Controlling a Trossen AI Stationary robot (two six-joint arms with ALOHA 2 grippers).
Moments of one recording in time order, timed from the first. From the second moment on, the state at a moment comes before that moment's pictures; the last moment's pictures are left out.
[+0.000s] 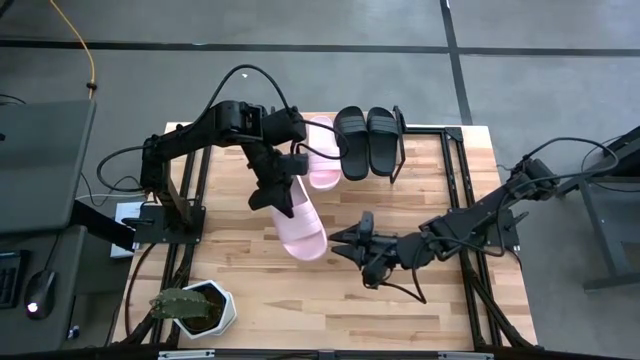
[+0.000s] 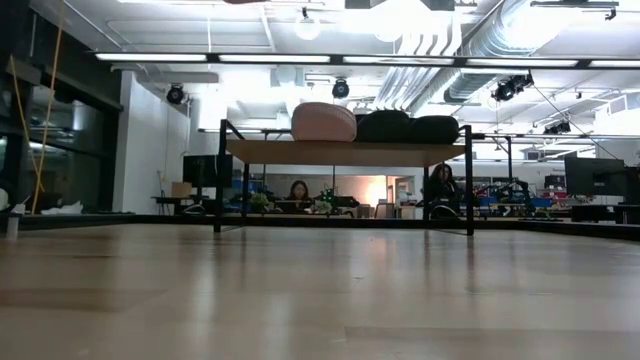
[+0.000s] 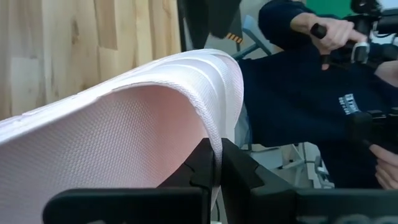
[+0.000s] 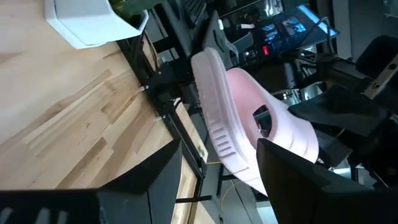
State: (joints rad) left arm 0.25 1.76 2.18 -1.51 0.78 -0.11; right arm 0.52 1.46 1.20 0.03 0.64 -1.05
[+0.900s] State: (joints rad) left arm 0.25 1.76 2.18 -1.49 0.80 -0.13; right arm 0.48 1.52 1.20 0.21 0.57 -1.13
